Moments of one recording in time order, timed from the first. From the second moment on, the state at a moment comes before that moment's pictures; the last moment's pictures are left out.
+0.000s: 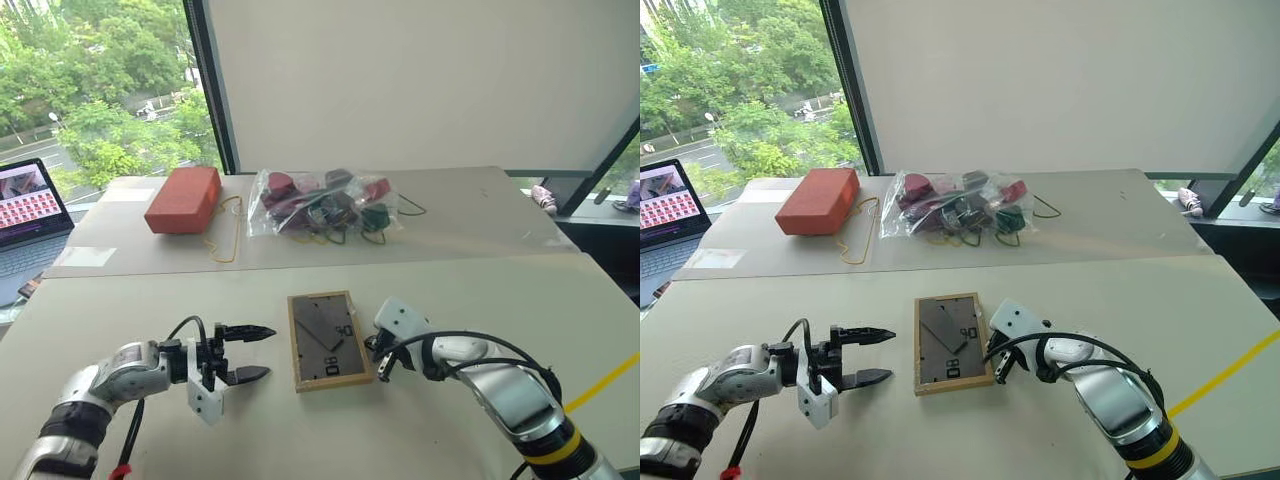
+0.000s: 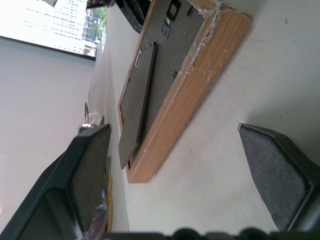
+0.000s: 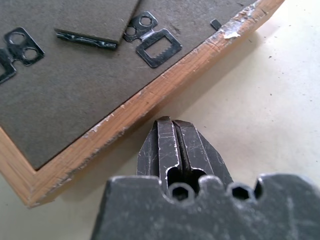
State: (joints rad) left arm -0.41 0.73 -0.09 0.59 0.73 -1.43 -0.33; right arm -0.35 -0.59 0.34 -0.45 0.10 0.95 0.67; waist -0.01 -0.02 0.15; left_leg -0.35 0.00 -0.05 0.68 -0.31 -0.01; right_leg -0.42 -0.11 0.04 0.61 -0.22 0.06
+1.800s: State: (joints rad) left arm -0.50 0.76 -0.40 0.57 0.98 -1.31 0.19; right arm -0.40 -0.49 0.37 -0.47 0.16 1.12 0.63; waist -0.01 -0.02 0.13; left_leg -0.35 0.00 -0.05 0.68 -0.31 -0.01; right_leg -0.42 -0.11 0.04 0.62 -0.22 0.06
